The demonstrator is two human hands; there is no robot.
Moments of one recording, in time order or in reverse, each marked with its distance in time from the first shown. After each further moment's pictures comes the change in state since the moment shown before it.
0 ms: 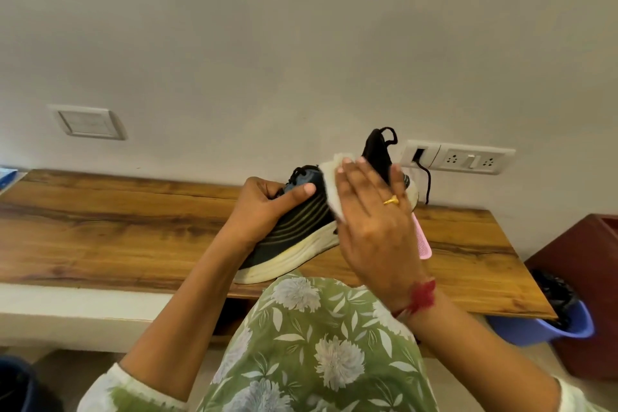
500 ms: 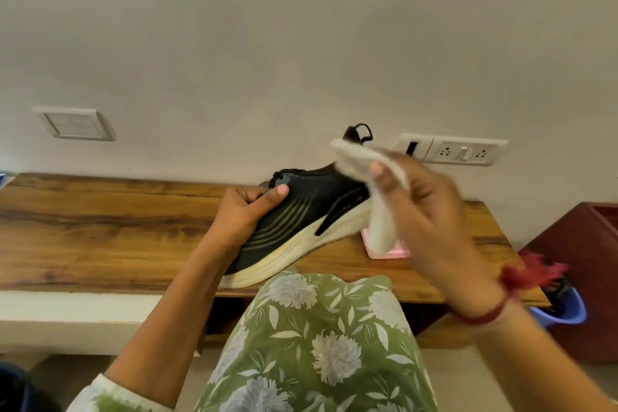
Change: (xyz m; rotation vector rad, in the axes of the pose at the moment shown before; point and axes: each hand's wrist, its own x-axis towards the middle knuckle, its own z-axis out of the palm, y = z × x) left_hand -0.004 -0.016 -0.012 -0.068 0.033 -0.062; right_hand 0.015 0.017 -0.063 1.073 -0.024 0.441
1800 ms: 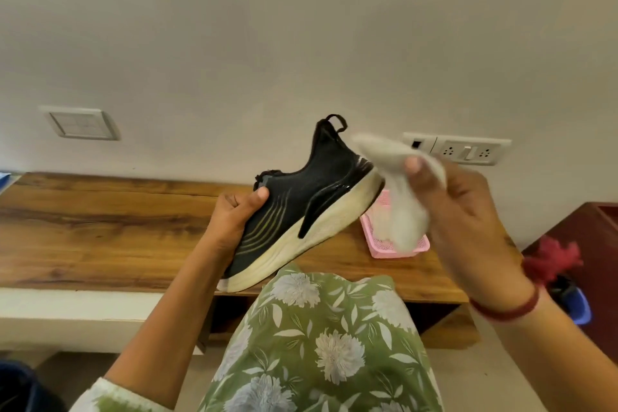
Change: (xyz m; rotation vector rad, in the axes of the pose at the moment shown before) left_hand 0.001 -0.021 -0.021 -0.133 0.017 -0.016; right_hand -0.003 0.006 -0.015 0.207 -0.055 -0.008
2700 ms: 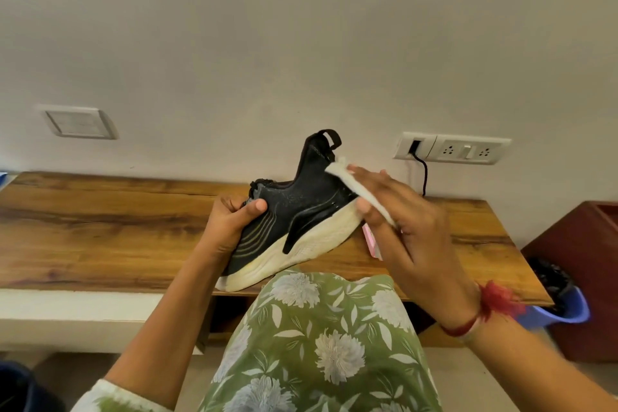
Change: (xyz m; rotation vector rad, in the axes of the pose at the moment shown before) left_hand -0.003 0.001 0.001 -0.073 -0.050 0.033; right_hand -0.011 0.033 0.018 -0.544 -0.019 -0.294
